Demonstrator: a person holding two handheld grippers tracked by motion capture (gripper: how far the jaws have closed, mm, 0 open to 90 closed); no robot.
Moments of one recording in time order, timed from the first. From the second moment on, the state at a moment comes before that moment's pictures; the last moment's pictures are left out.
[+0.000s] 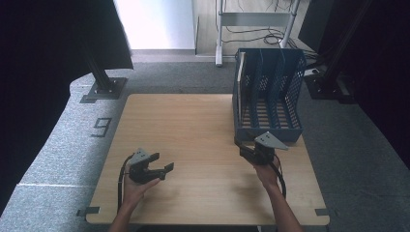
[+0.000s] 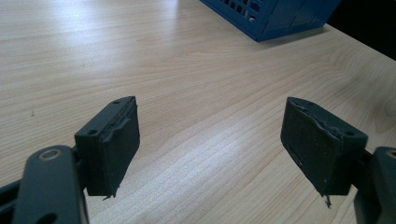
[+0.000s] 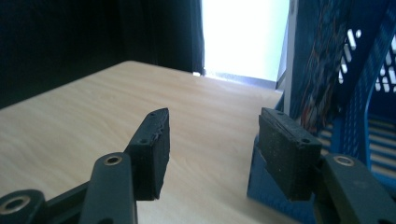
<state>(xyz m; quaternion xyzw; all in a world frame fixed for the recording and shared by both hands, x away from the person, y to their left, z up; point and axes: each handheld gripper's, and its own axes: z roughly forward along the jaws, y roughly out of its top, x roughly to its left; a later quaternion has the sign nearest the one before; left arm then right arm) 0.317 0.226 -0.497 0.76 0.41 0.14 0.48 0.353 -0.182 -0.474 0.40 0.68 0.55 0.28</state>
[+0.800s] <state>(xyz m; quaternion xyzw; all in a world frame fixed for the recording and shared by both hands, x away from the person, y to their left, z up) 0.318 0.223 -0.502 0.76 0.41 0.14 0.47 0.328 -0.182 -0.528 0.41 0.73 0.50 0.23</state>
